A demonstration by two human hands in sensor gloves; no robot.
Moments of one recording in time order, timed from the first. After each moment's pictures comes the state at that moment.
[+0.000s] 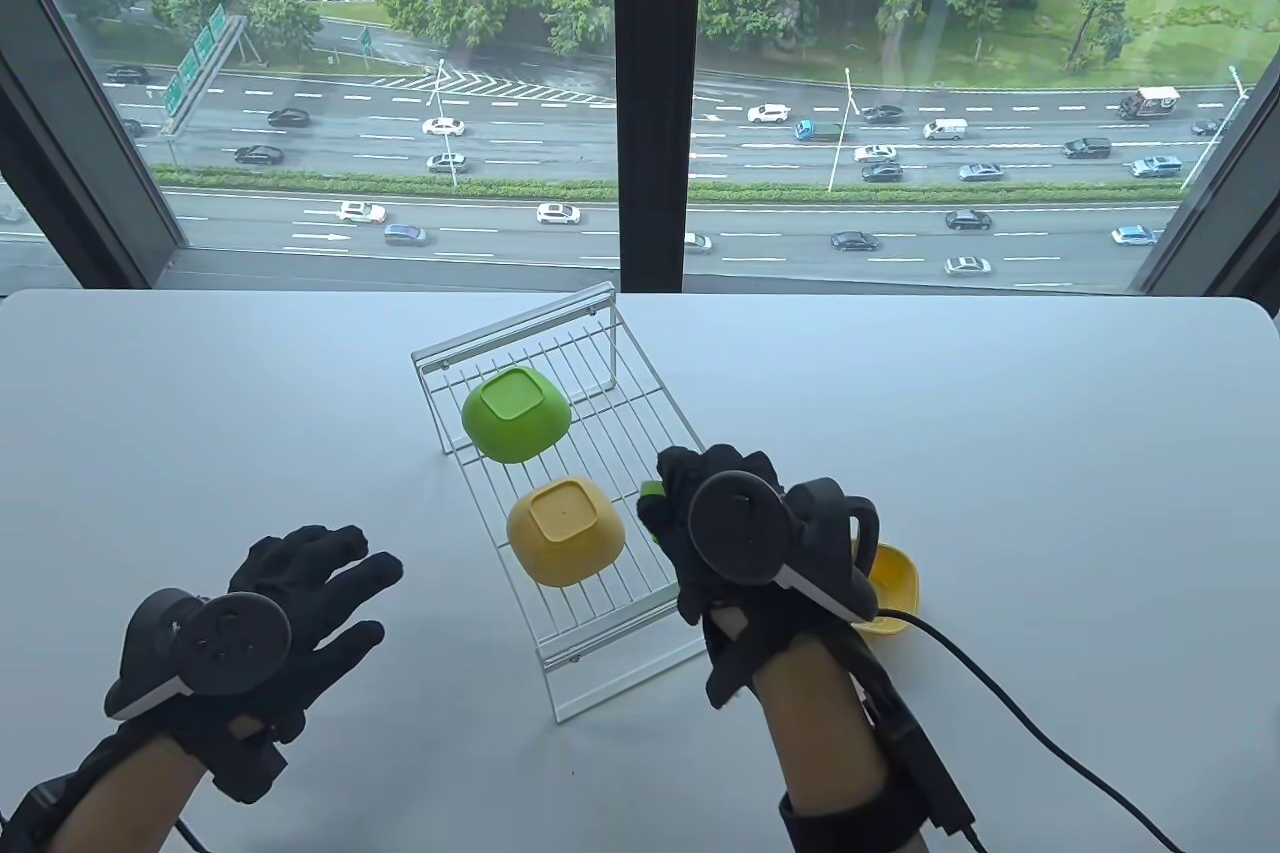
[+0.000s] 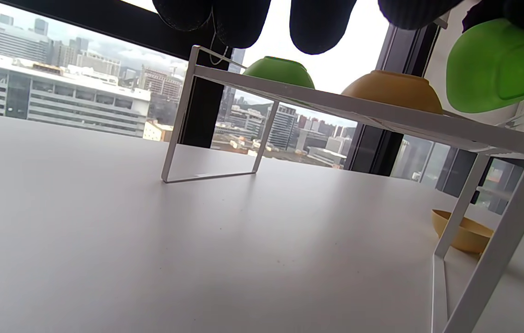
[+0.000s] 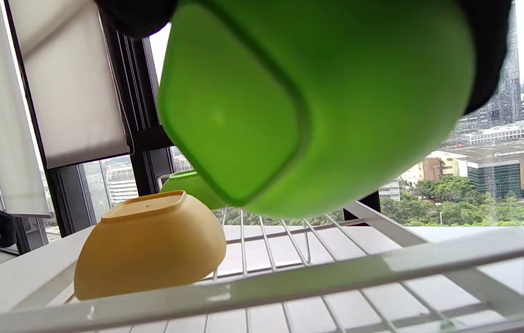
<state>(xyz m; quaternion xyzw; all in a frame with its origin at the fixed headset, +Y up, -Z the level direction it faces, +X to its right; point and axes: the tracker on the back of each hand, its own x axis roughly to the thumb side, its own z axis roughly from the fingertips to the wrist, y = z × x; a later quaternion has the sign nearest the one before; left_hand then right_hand) -0.325 -0.648 -0.270 0.02 -0.22 0.13 0.97 0.051 -0.554 -0.312 0.15 -0.08 0.97 0.16</state>
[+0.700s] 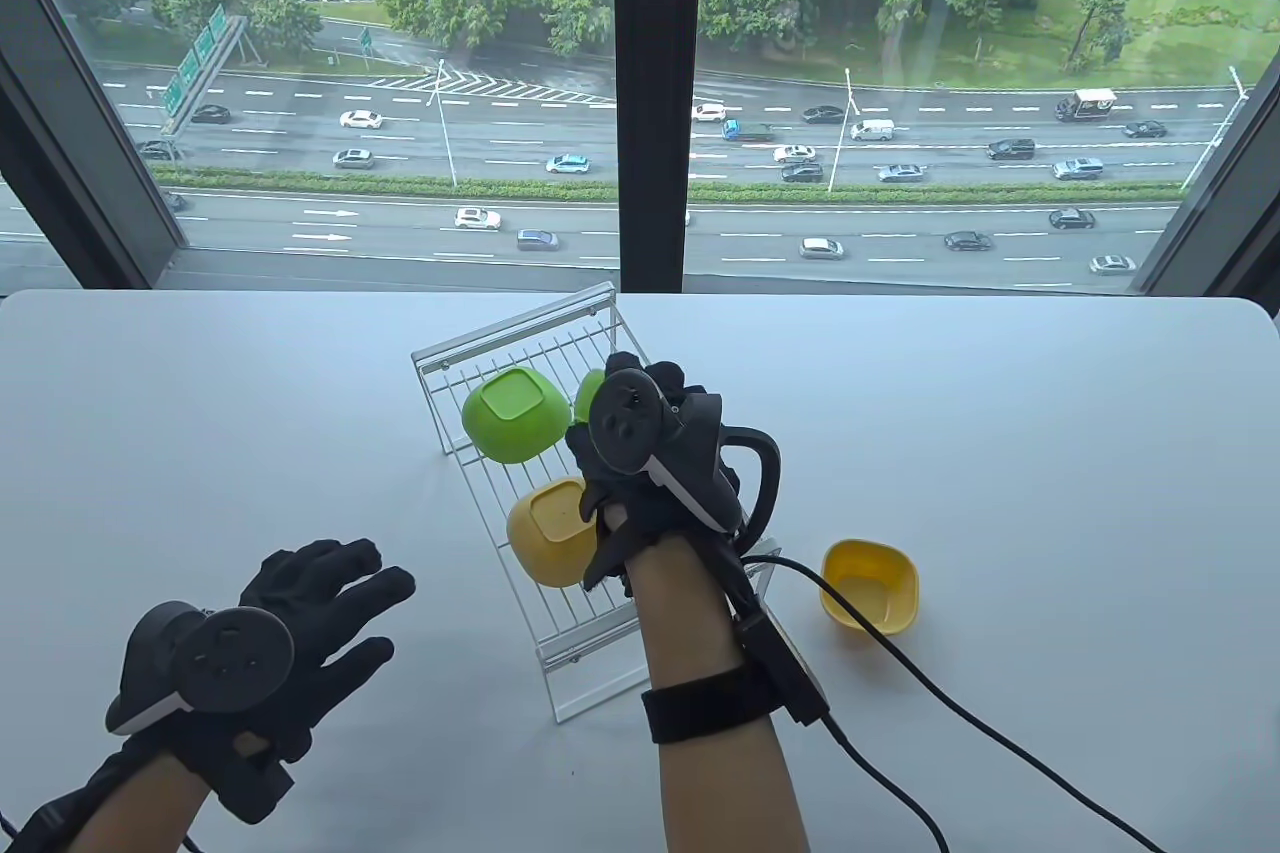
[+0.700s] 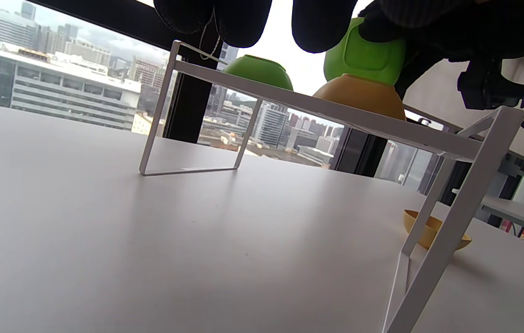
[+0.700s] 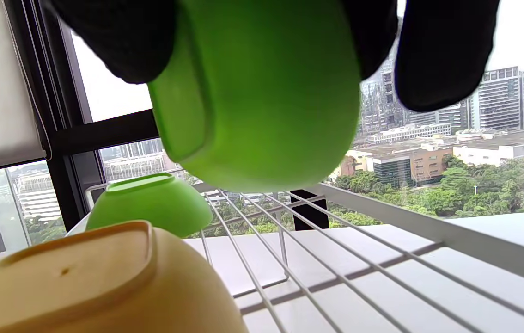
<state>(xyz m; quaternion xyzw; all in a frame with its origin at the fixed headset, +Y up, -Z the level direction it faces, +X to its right) -0.317 -0.644 -0.259 0.01 -0.24 0.15 0.96 -0.004 -0.560 -0.371 0.02 -0.11 0.98 0.14</state>
